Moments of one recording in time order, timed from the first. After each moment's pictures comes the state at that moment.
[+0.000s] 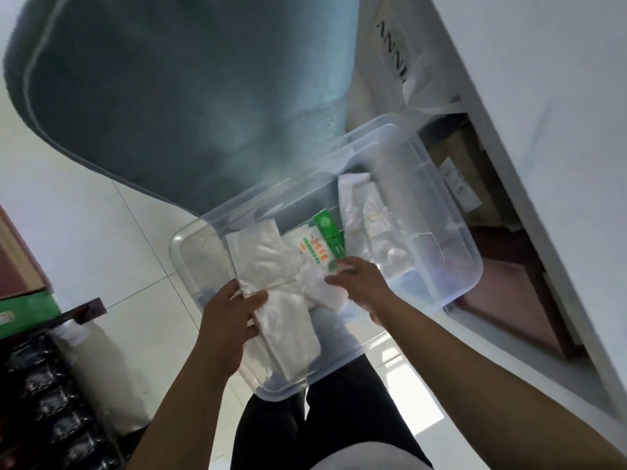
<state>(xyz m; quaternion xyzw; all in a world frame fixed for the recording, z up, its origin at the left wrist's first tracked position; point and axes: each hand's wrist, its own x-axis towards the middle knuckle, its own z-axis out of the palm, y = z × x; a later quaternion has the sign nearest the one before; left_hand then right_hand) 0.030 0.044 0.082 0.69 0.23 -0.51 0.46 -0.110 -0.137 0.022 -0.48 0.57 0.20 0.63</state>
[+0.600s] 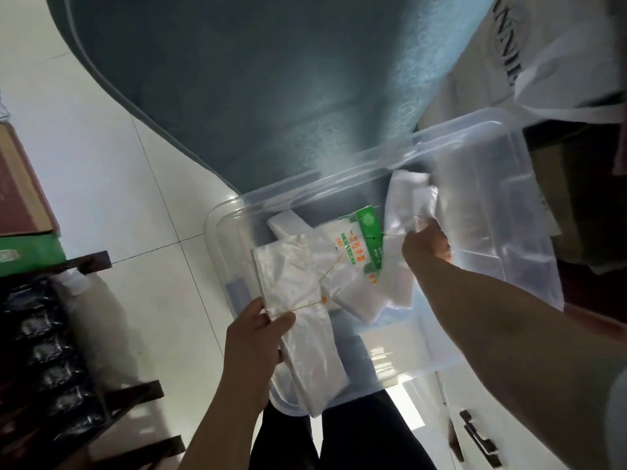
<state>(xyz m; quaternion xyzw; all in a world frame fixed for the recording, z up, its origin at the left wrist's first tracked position) 0.012 0.074 0.058 0.70 0.30 -0.45 0.46 -0.073 -0.205 -0.126 -0.65 0.70 0.21 0.20</state>
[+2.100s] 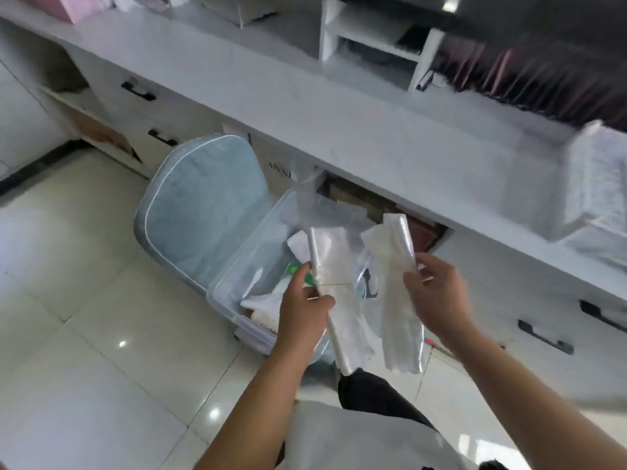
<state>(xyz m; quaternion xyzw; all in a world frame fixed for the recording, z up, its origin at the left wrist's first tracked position) -0.063 0.131 0.269 0.67 -0.25 -0.54 0.44 -0.247 0.084 0.318 -0.60 0.69 -0.28 0.31</state>
